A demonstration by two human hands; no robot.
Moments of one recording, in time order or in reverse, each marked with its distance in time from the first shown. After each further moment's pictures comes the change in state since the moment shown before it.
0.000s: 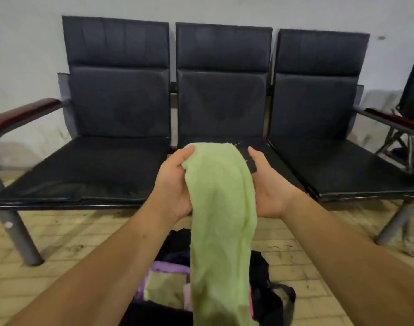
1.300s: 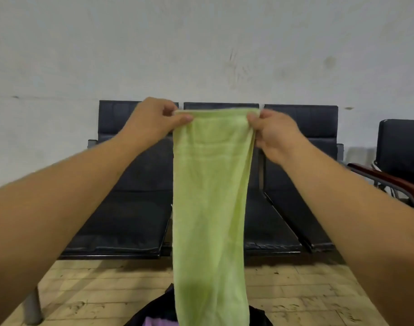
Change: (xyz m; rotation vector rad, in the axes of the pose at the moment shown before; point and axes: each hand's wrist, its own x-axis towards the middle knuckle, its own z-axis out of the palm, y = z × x) left_hand -0.042 0.198 0.101 1.529 0.184 0.901; right_hand -0.111 -0.170 0.081 -0.344 0.359 -0.963
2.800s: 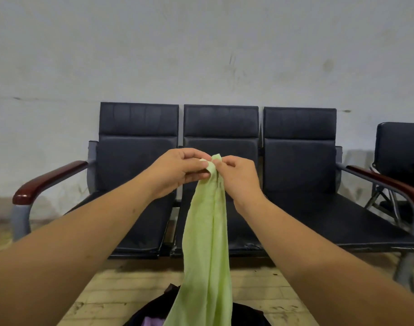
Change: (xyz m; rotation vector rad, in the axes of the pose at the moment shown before) left_hand -0.049 -0.016 0.064 -0.815 -0.380 -0.328; right_hand -0.071 0.060 0.053 -0.224 0.054 -0.009
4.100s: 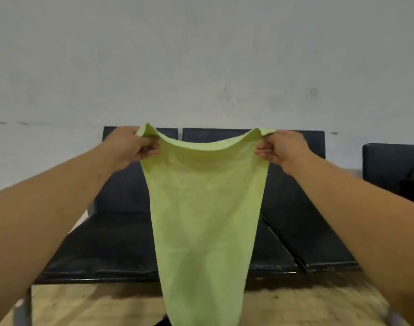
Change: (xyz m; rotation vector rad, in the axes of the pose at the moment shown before) left_hand -0.004 0.095 -0.091 0.169 0.431 0.054; right_hand 0.070 -0.089 -0.106 0.189 0.137 0.121
